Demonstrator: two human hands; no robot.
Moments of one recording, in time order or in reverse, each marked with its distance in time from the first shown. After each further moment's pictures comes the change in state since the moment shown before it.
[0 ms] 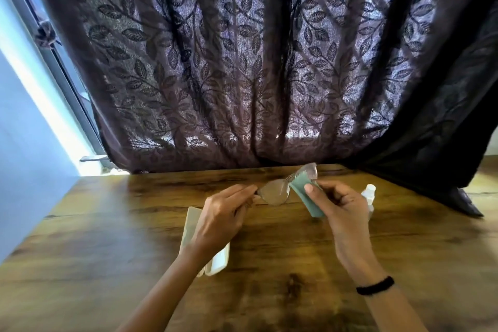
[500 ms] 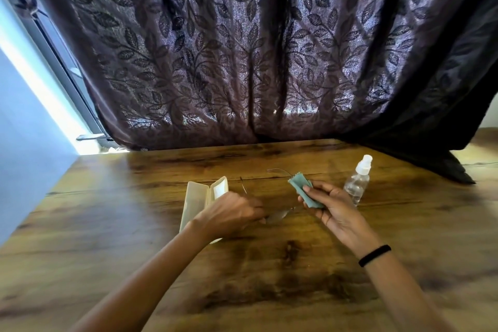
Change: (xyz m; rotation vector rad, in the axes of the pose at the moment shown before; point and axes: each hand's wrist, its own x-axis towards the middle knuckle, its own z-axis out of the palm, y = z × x) left_hand -0.022 -0.001 0.007 0.250 -0.764 0.312; right_hand 0.001 0.044 -0.027 0.298 -0.167 0.593
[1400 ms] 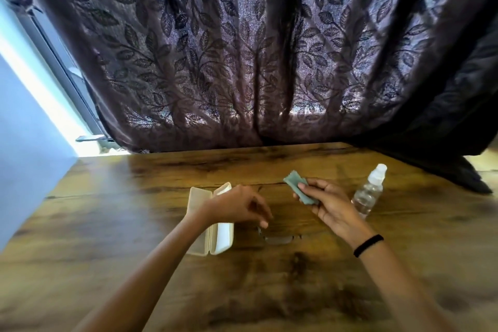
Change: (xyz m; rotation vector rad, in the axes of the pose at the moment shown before) left_hand 0.021 -0.040 0.000 -0.622 -0.292 -0.414; right_hand 0.052 0.006 0.004 -0.097 -0.048 0.001
